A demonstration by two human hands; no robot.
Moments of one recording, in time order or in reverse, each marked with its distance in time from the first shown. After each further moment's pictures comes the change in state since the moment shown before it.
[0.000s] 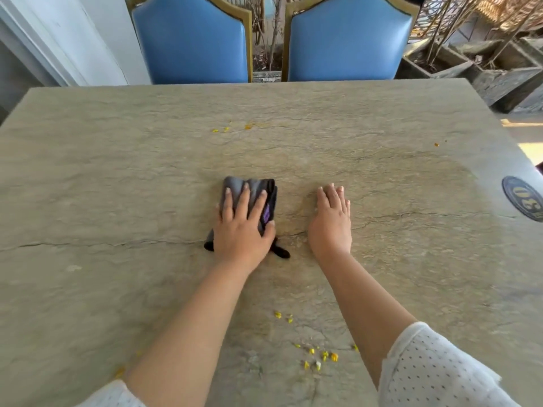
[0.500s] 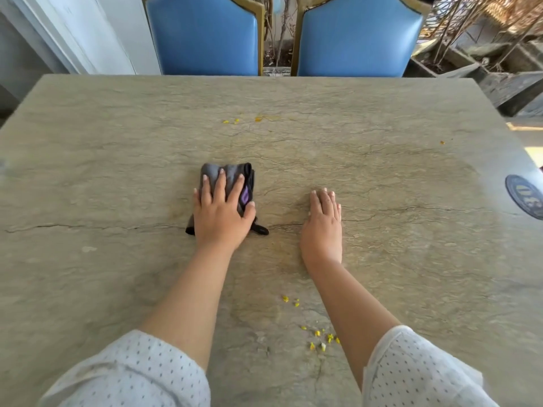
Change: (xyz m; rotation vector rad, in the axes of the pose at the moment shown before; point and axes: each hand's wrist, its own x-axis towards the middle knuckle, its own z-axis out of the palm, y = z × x) left_hand 0.005 -0.047 -0.004 0.029 0.028 -0.135; right_hand -0.035 -0.017 0.017 0.047 0.015 -0.038
